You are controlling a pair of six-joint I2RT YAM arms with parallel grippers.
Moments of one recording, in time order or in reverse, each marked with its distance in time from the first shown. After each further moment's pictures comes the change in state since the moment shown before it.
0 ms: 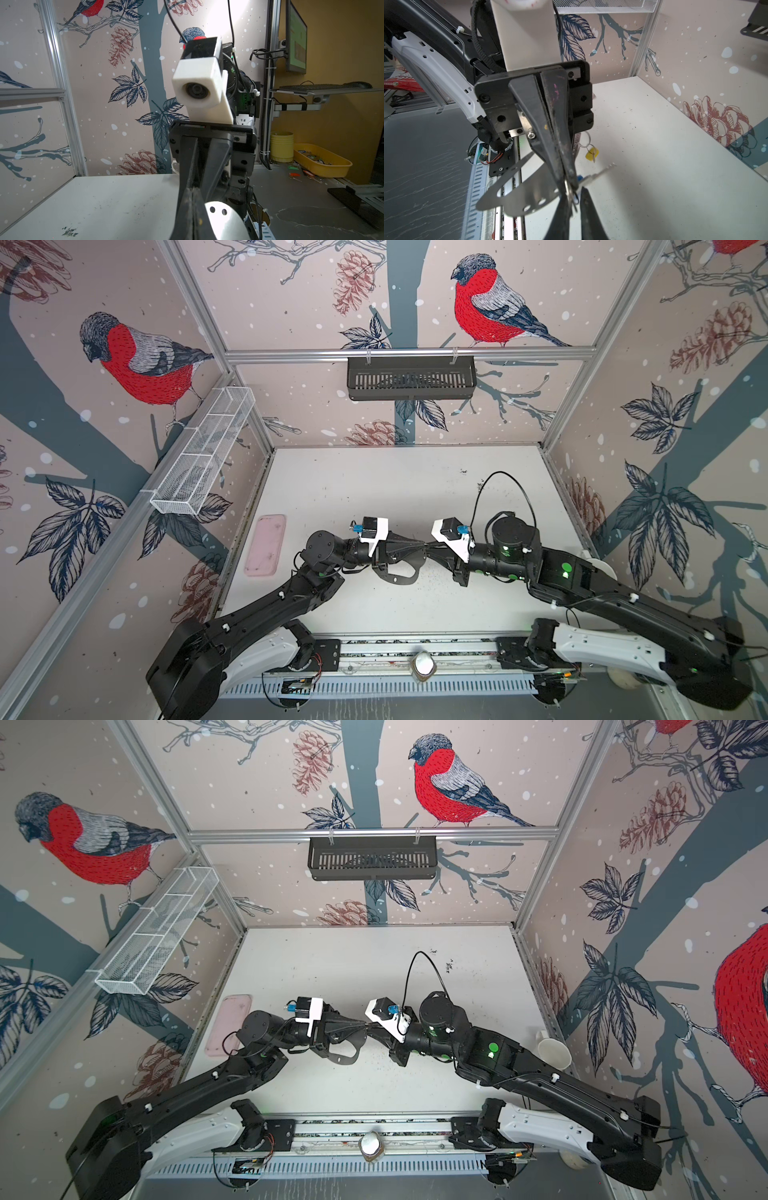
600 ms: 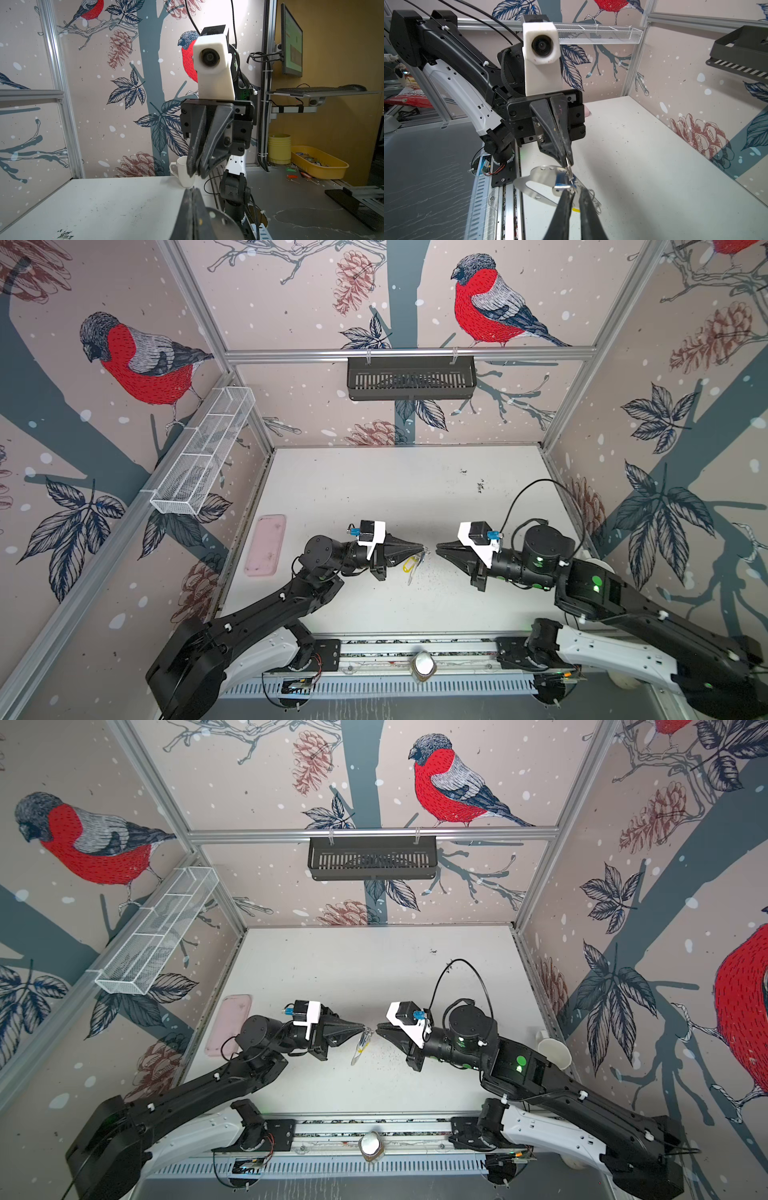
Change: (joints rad) left arm 0.000 -0.001 -0.033 0.051 -0.004 -0.026; right arm -0.002 -0.133 -0.033 0.007 0.008 0.006
